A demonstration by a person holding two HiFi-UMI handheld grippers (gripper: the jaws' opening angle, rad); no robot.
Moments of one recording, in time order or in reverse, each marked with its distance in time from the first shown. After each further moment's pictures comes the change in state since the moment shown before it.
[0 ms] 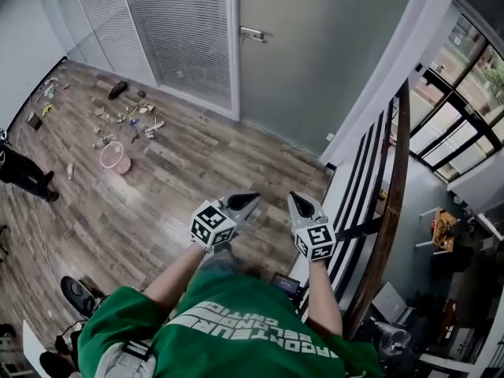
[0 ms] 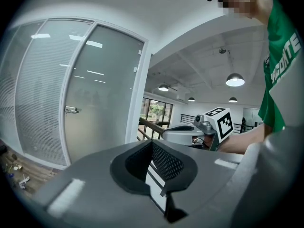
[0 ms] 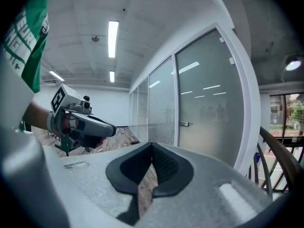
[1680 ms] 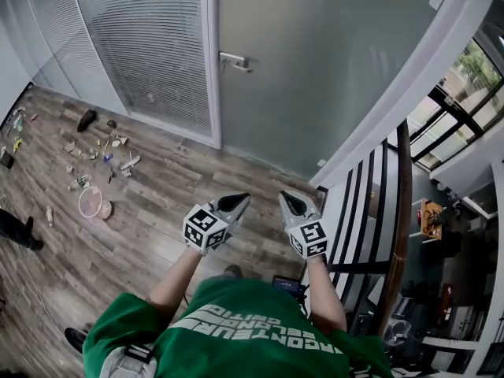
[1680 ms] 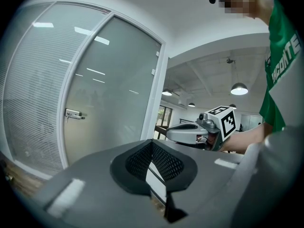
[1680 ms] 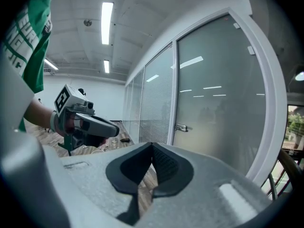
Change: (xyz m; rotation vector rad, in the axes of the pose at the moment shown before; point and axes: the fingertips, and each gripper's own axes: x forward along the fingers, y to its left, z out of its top) left arm 0.085 0.259 0.071 -0.037 -0.038 -0.059; right arm 0.241 -0.101 0.062 -0.068 0.054 -0.050
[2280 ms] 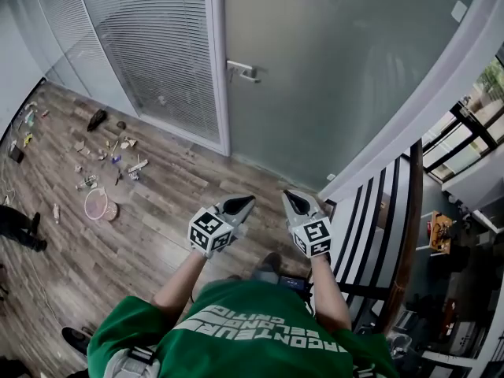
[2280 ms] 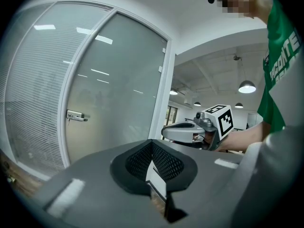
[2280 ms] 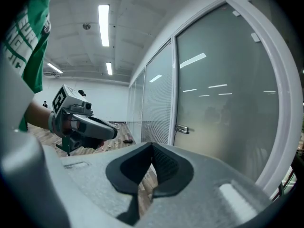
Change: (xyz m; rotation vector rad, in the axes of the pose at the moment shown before) left arm 0.056 0.048 0.018 -0.006 -0.001 0.060; right arm 0.061 -0.061 0.007 -0.006 -0.009 0.075
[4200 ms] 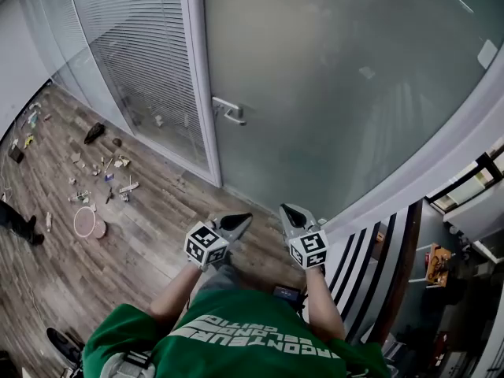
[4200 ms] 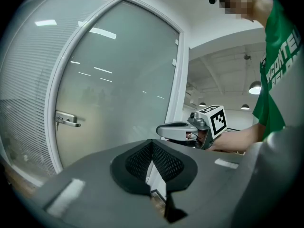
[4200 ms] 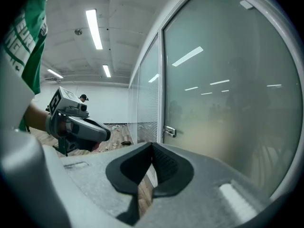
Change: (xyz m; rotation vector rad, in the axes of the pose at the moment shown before) left arm 0.158 0.090 0.043 -0.026 0.015 0.029; right arm 0.099 -0.180 0.002 0.034 -0.007 0.058
